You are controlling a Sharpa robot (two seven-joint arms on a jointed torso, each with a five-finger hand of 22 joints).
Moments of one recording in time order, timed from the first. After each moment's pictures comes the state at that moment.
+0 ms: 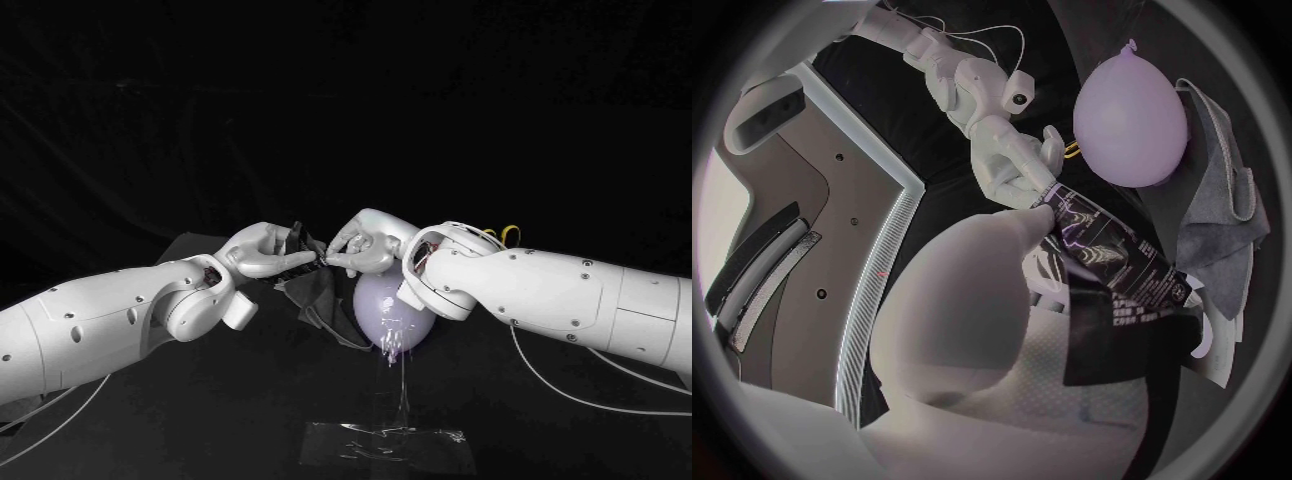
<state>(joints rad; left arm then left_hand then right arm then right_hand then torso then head) 1.14 -0.93 -0.06 1.44 -0.36 -0.04 0.40 1.56 -0.06 0.60 0.16 0.05 0.89 0.23 0.39 0.37 0.72 0.23 0.06 0.06 0.66 0.22 0.12 0.18 0.08 0.54 0.29 0.12 0.07 1.34 -0.46 -0.18 1.38 -0.99 -0.33 -0.04 1.37 -0.08 0.40 0.18 0.06 1.06 0.10 0.15 0.36 1.32 0.02 0.43 0.62 1.47 -0.04 1.34 1.04 0.13 1.26 0.07 1.00 0.91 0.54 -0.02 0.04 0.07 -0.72</state>
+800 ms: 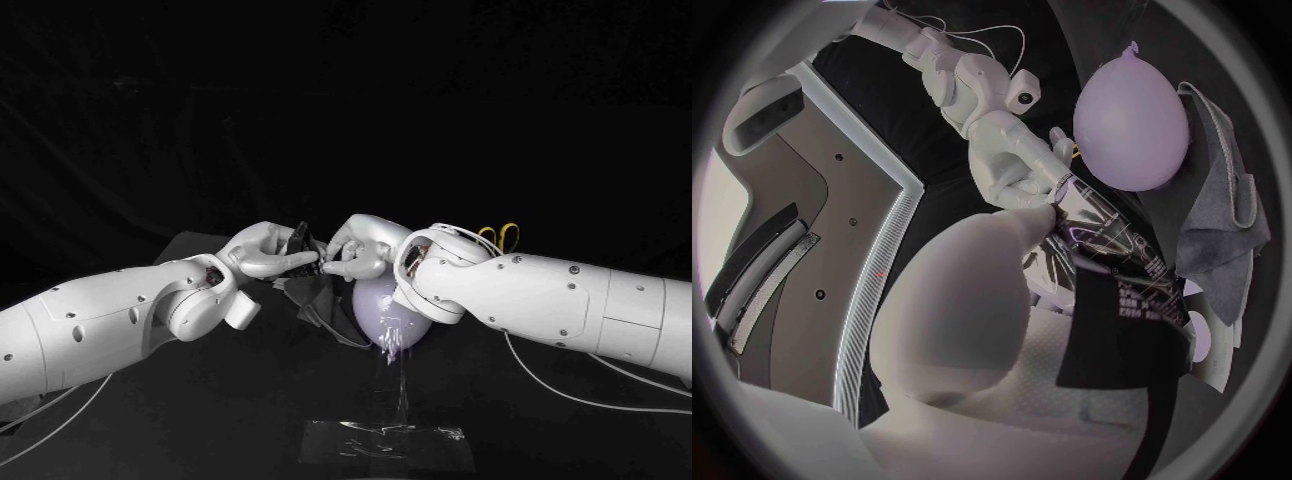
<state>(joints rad) 1.14 -0.92 -0.06 1.45 -0.36 -0.05 0.39 1.56 -0.07 0.59 0.15 0.05 0.89 0.23 0.40 0.37 0.75 0.22 0.06 0.06 0.69 0.21 0.12 0.19 0.08 0.55 0.29 0.12 0.07 1.32 -0.44 -0.18 1.38 -1.13 -0.33 -0.11 1.34 -0.13 0.39 0.18 0.06 1.05 0.11 0.15 0.36 1.32 0.03 0.43 0.65 1.47 -0.04 1.36 1.07 0.13 1.27 0.06 1.00 0.91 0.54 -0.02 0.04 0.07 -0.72</state>
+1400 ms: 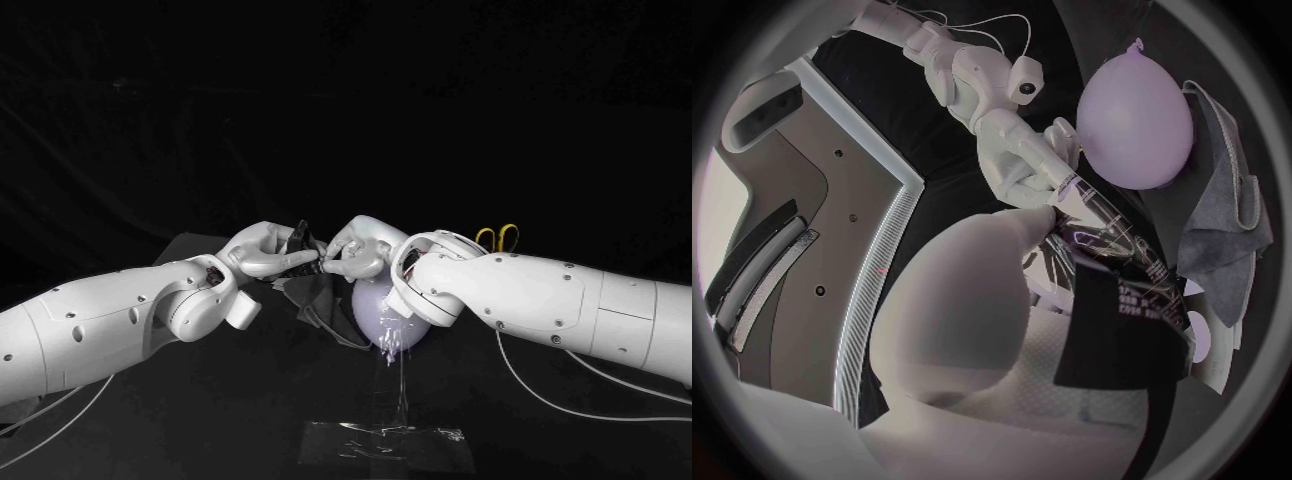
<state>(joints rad) 1.14 -0.92 -0.06 1.45 -0.34 -0.06 0.39 1.56 -0.06 0.59 0.15 0.05 0.89 0.23 0.40 0.37 0.76 0.22 0.06 0.06 0.69 0.21 0.13 0.19 0.08 0.55 0.29 0.12 0.07 1.31 -0.43 -0.18 1.37 -0.87 -0.36 -0.09 1.36 -0.06 0.52 0.08 0.05 1.12 0.07 0.21 0.38 1.40 0.01 0.62 0.83 1.46 -0.07 1.43 1.22 0.12 1.29 0.04 1.05 0.98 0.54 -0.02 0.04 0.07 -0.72</state>
